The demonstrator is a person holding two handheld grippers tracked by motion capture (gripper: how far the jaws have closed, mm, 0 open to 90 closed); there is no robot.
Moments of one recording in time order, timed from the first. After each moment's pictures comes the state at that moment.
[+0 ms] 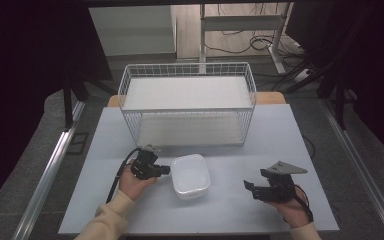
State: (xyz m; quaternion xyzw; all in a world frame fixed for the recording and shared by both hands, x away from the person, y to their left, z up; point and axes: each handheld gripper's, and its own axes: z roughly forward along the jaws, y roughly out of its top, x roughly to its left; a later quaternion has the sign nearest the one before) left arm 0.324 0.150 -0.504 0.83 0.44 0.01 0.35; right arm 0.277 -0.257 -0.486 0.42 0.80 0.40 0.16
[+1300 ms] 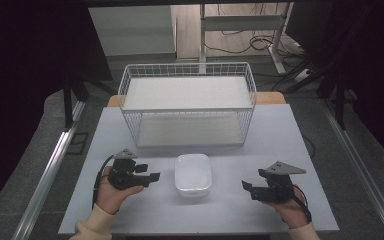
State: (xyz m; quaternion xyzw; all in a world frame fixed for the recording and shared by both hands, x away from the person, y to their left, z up) left arm 0.275 0.195 -0.477 0.78 0.47 0.04 0.41; right arm 0.275 -0.252 -0.484 0.41 0.80 0.41 0.16
